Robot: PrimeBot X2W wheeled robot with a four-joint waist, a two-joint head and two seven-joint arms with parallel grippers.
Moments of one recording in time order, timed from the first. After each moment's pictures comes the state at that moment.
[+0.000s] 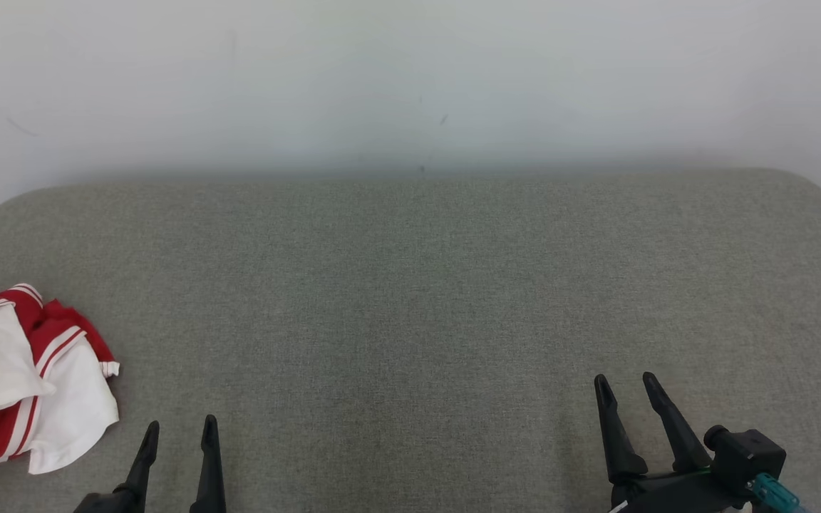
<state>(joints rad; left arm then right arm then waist) 0.00 0.05 0.04 0.21 -0.21 -0.12 -0.23 -0.04 -0.12 0.11 0.24 0.34 0.13 -0.23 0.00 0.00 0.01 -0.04</state>
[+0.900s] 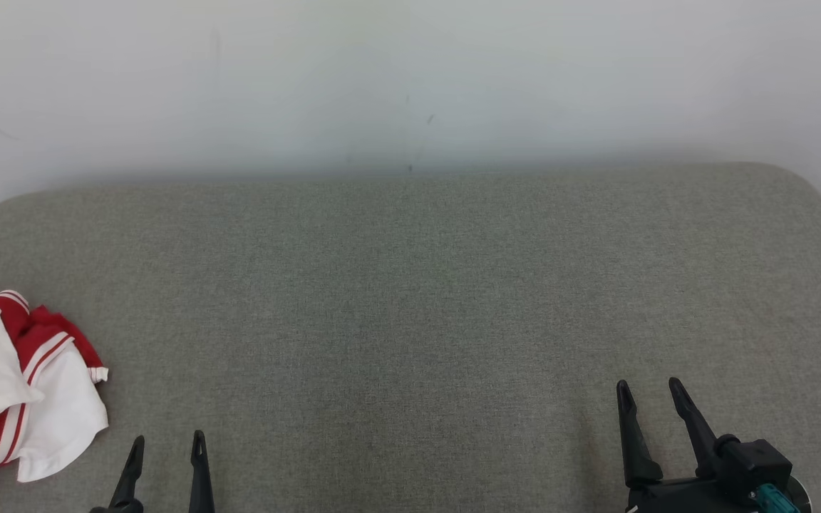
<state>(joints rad) 0.02 0.05 0.06 0.24 -0.09 -0.07 -0.26 -0.03 -0.07 0.00 0.28 0.16 0.13 -0.26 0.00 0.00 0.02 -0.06</state>
